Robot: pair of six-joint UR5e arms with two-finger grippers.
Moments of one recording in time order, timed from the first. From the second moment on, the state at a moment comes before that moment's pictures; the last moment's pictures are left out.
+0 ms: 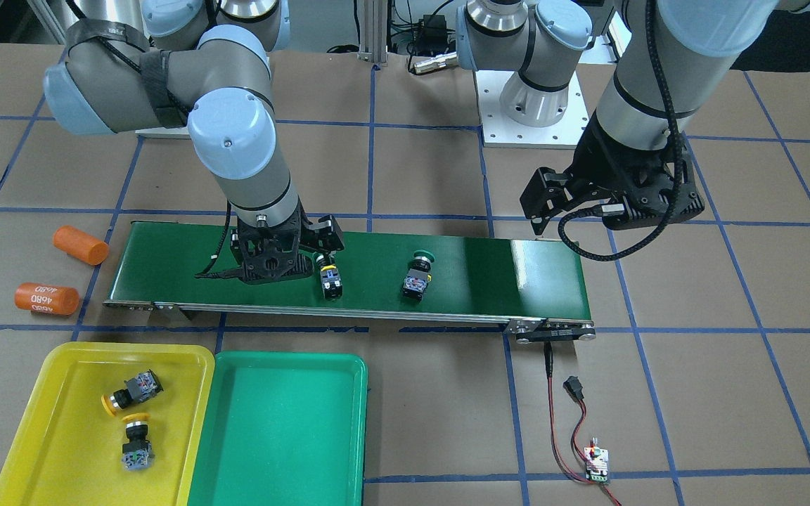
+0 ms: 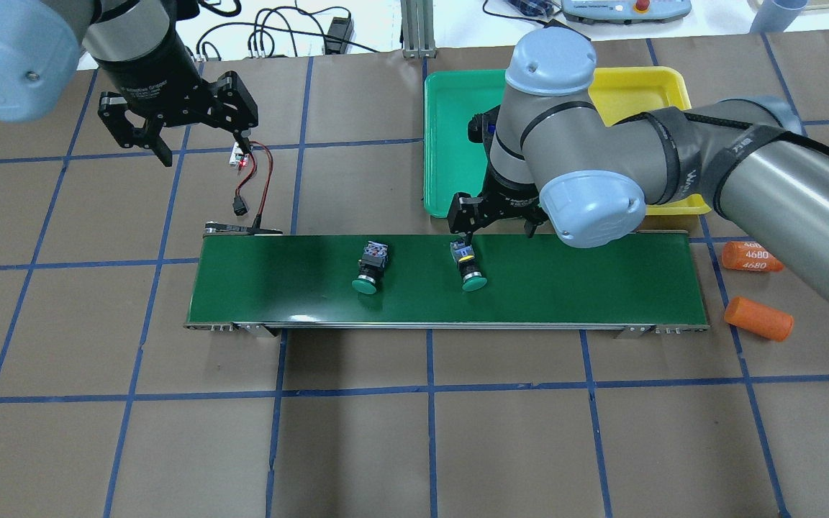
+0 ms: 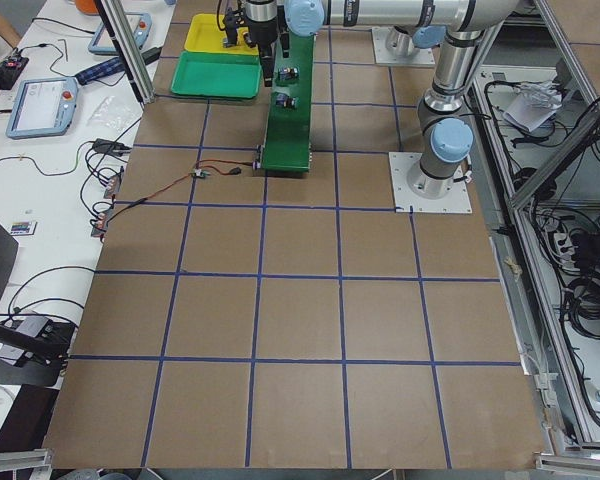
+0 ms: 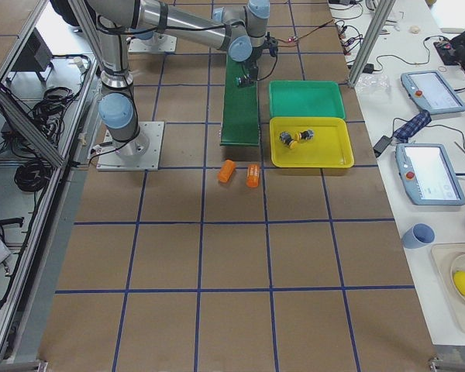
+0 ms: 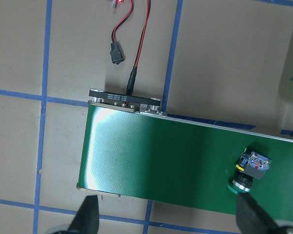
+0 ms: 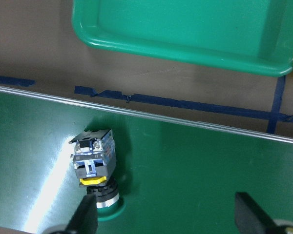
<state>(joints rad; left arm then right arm) -1.57 -1.69 -1.47 -1.56 1.59 -0.15 1.79 -1.32 1.77 -1.98 -1.47 0.09</state>
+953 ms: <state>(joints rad) -1.57 -1.68 -1.47 -1.56 1.58 -0.15 1.80 -1.24 1.80 -2.00 -1.47 0.10</state>
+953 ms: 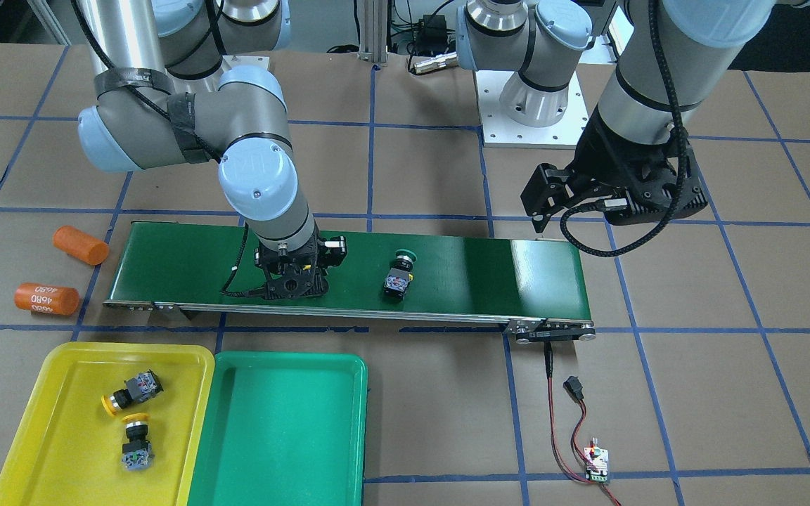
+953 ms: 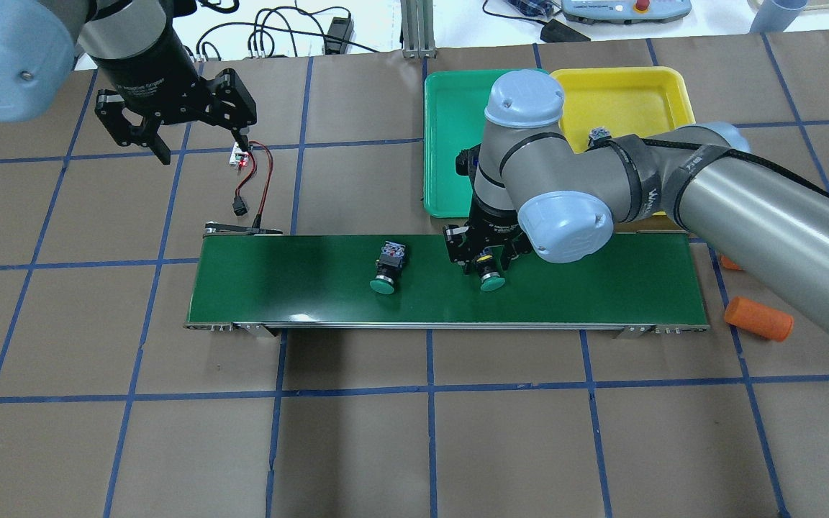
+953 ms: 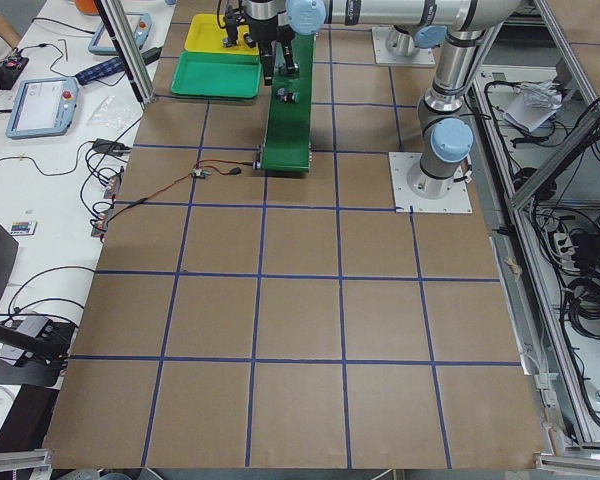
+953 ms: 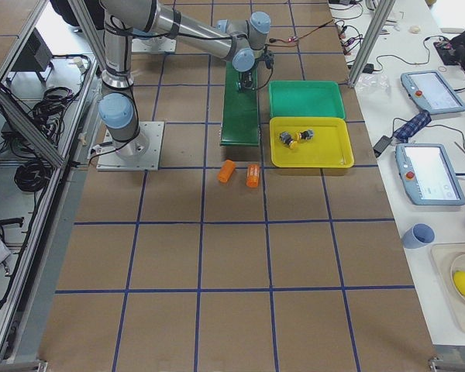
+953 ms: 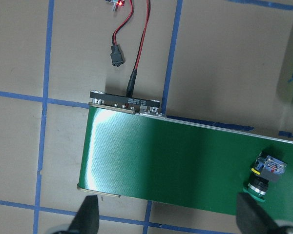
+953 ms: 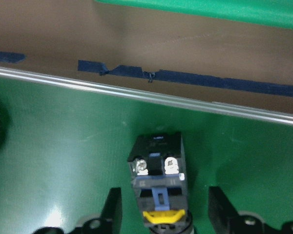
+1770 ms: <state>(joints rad) -1.57 -1.68 -1.47 -1.56 1.58 -0.15 1.76 -1.24 1.64 -2.02 -1.56 0.09</state>
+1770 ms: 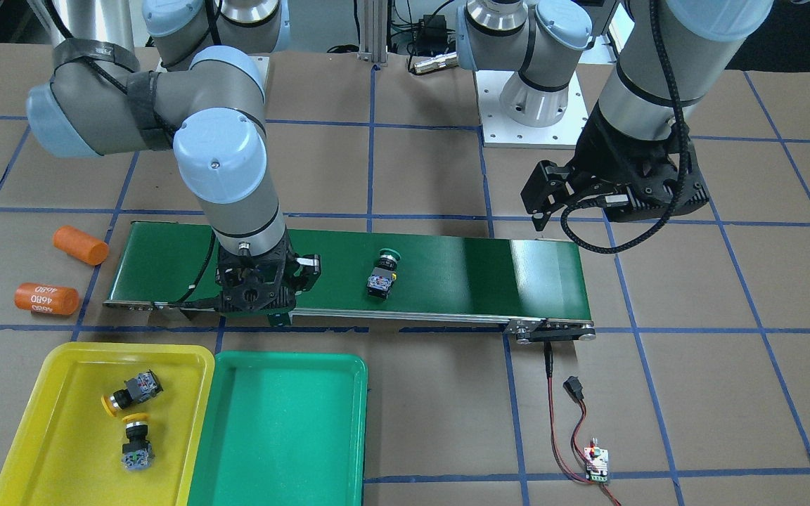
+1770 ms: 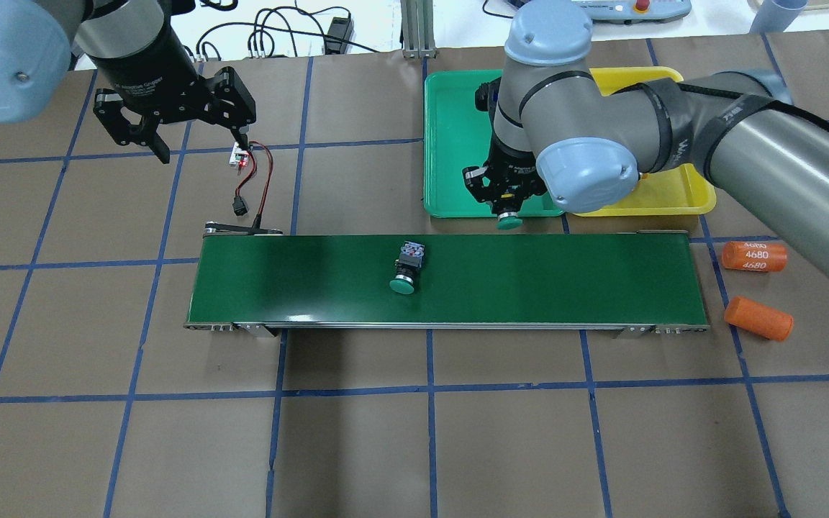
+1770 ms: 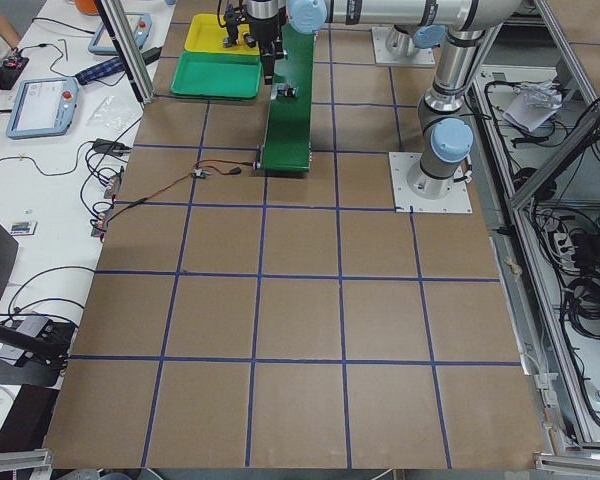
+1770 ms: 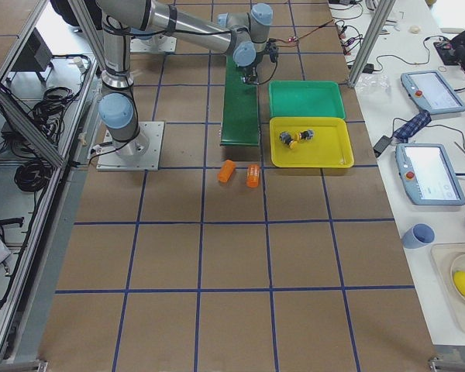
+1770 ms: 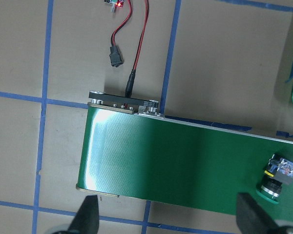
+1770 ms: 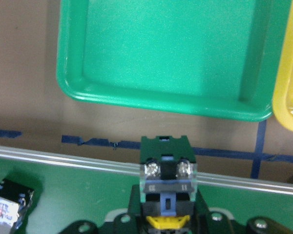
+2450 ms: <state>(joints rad) -1.57 -1.68 -1.47 -1.56 1.58 -0.15 1.70 -0.99 1.45 -2.16 -1.59 0.08</state>
